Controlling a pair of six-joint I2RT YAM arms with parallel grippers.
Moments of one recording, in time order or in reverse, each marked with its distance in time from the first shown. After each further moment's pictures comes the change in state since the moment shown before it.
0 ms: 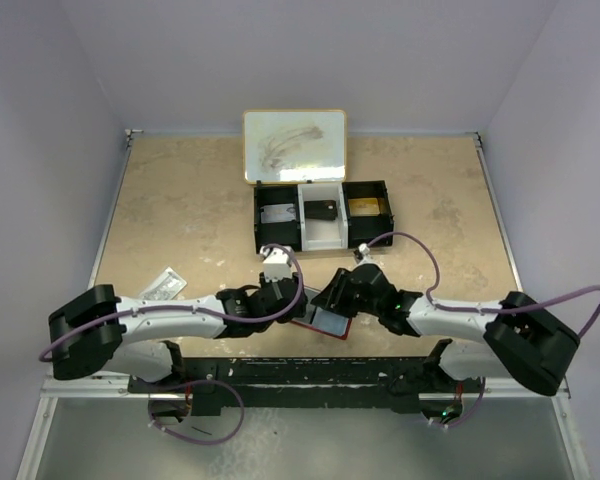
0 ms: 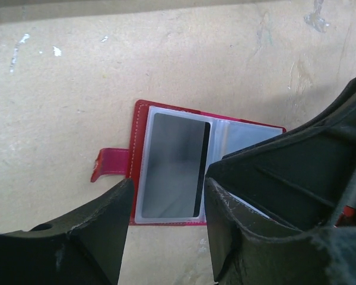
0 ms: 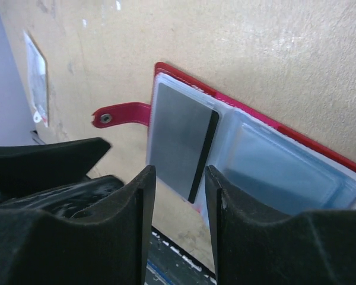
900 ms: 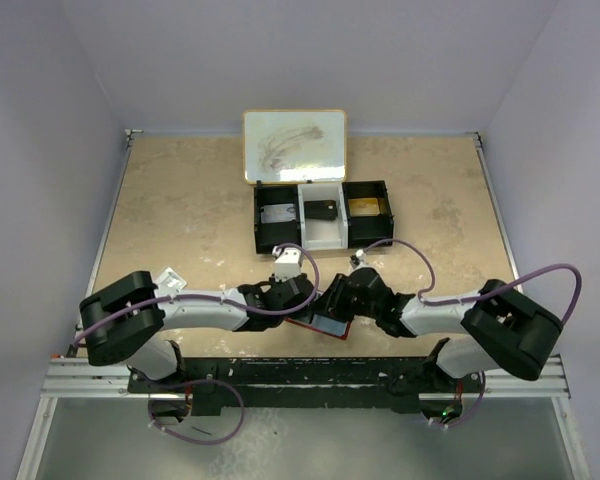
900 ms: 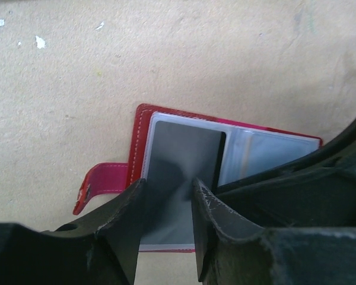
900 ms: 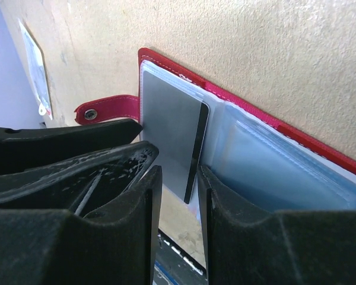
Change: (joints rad) left arm 0.027 0.196 0.066 0.046 0.039 -0.001; right arm 0.000 0.097 -0.037 0.137 -0.070 0.054
